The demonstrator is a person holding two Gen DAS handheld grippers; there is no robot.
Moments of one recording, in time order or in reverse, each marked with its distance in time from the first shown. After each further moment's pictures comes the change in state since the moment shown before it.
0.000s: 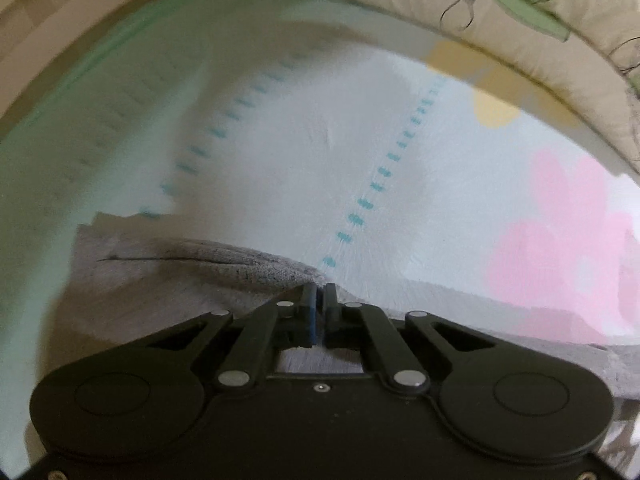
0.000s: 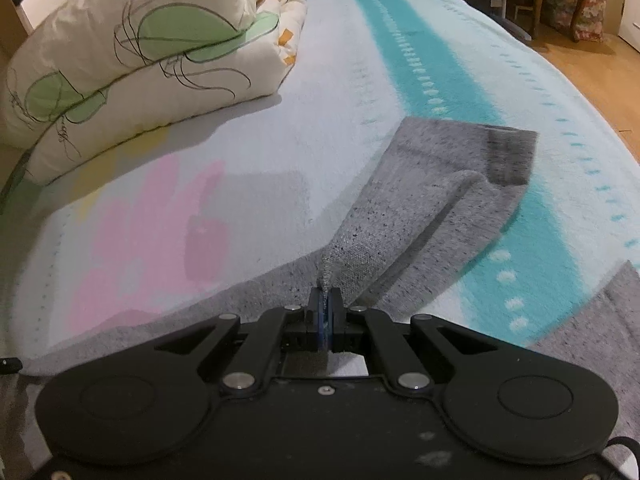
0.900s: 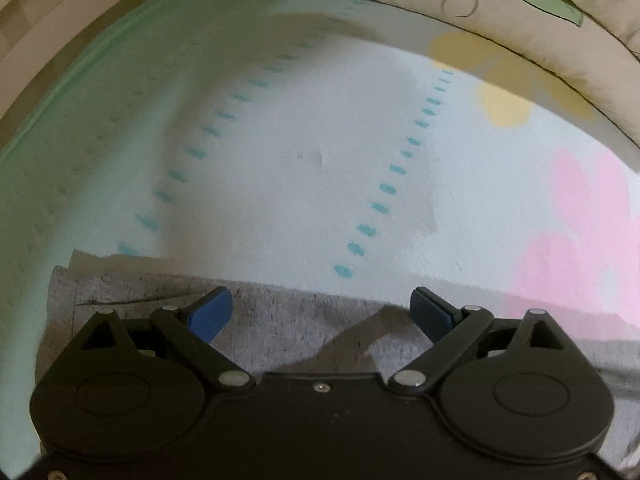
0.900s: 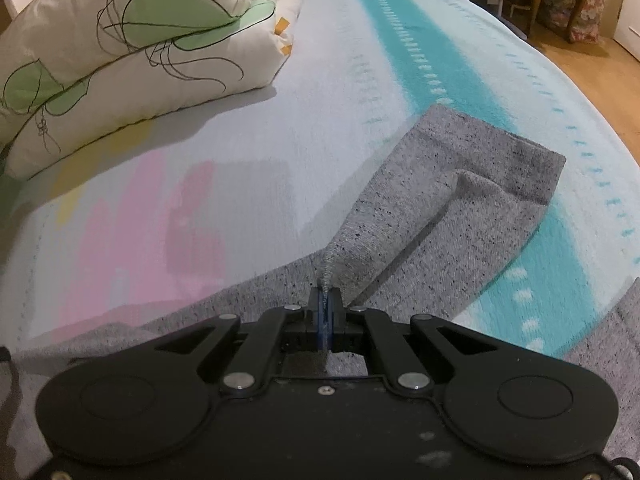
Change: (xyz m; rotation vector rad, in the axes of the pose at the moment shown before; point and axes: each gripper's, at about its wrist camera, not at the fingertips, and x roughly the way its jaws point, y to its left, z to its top) left arm 0.049 -0.011 0.031 0.041 0.016 0.036; right arm 0.041 0.020 0.013 -0.034 0.032 -0.069
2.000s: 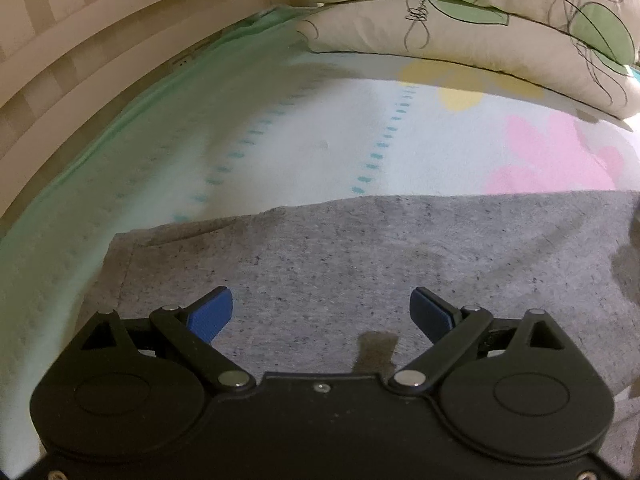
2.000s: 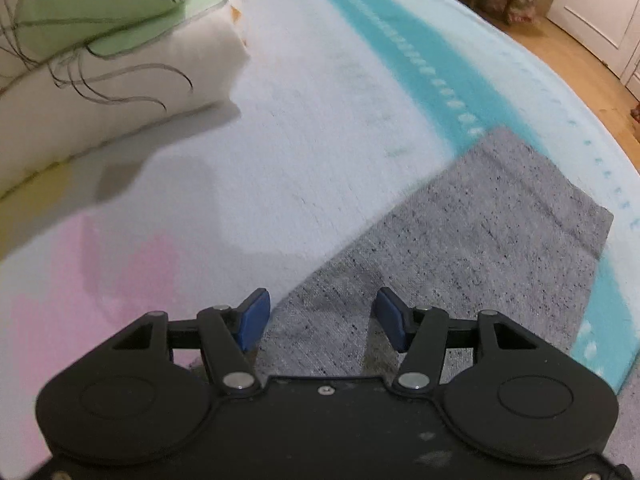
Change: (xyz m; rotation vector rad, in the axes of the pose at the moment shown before) left arm -0.061 -0.001 -0.116 0.102 -0.275 0.068; right arm 0.081 0.048 0.064 0.128 0.016 -0.212
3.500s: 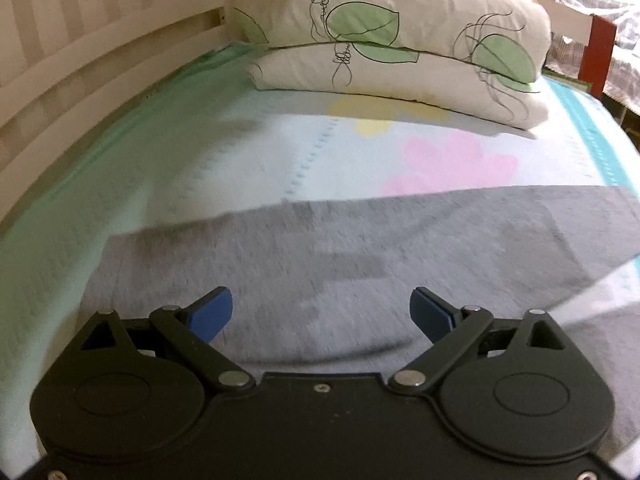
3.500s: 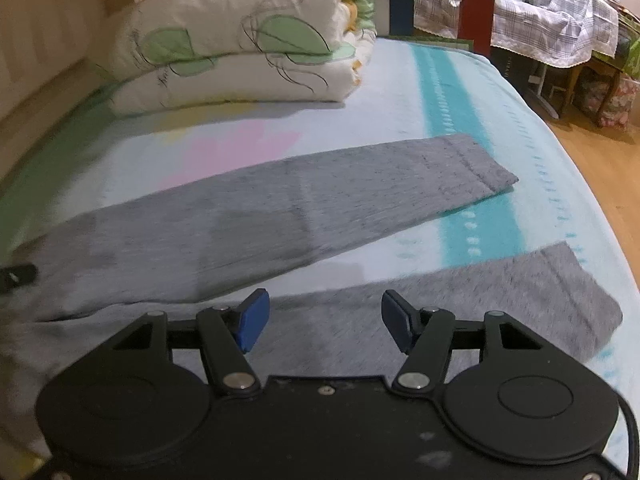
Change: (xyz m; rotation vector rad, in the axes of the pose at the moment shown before) left arm -0.099 -0.025 -0.026 0.059 -0.075 -0.143; right arm -0.189 -0.138 -0.179 -0.373 -0.180 0.304
